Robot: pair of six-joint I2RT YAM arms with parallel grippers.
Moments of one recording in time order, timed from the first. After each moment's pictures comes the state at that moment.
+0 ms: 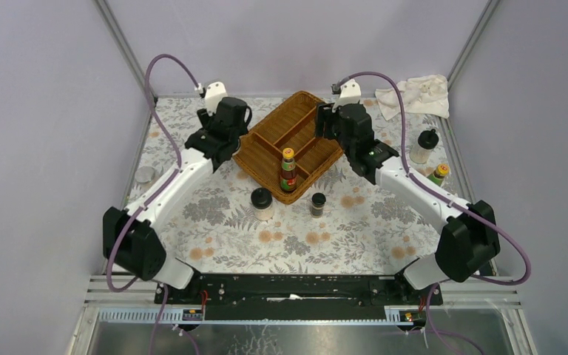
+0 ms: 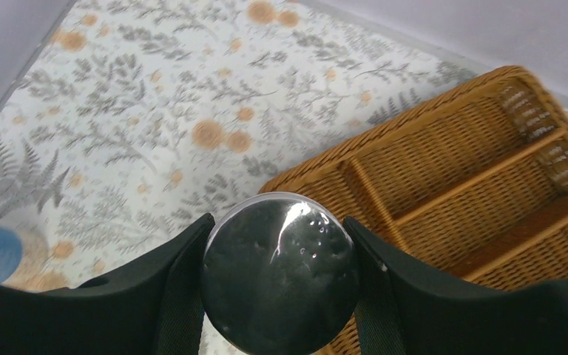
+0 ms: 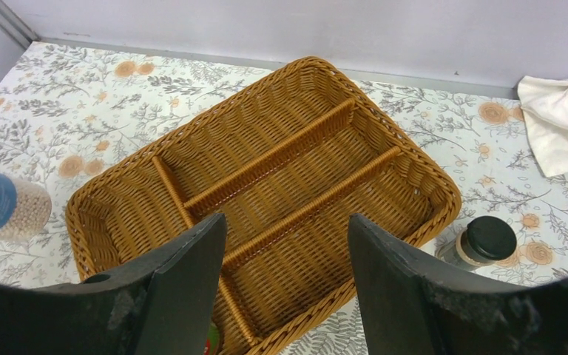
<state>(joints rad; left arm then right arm) -0.44 1.46 1.30 -0.45 -0.66 -0.53 0.58 1.48 1.20 0.03 0.29 0.18</state>
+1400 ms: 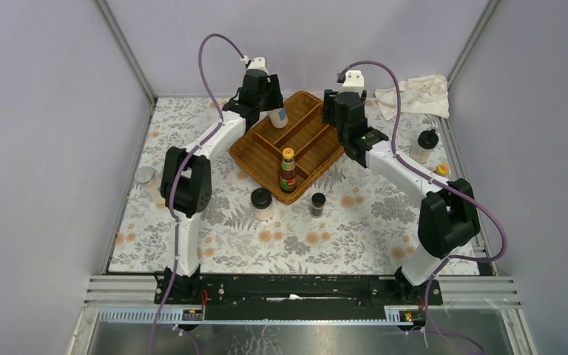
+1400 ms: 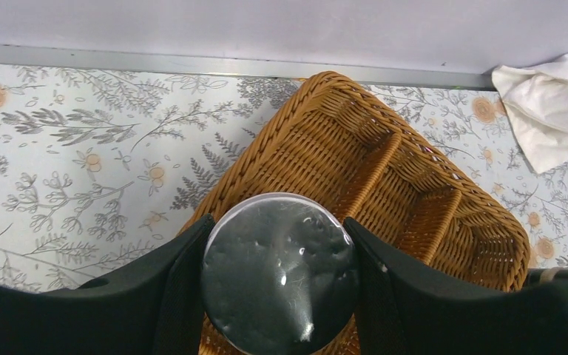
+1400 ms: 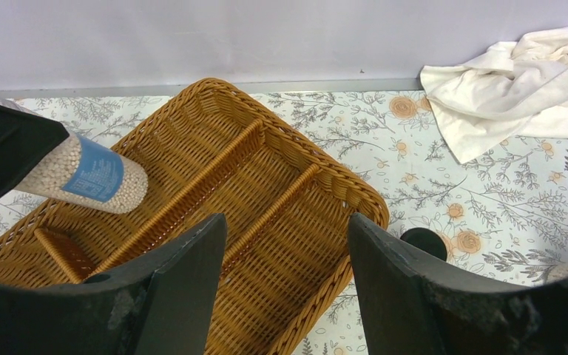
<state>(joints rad) -0.34 2.12 1.84 -0.16 -0.13 -0.39 0.50 1.67 1.33 0.04 0.49 0.17</state>
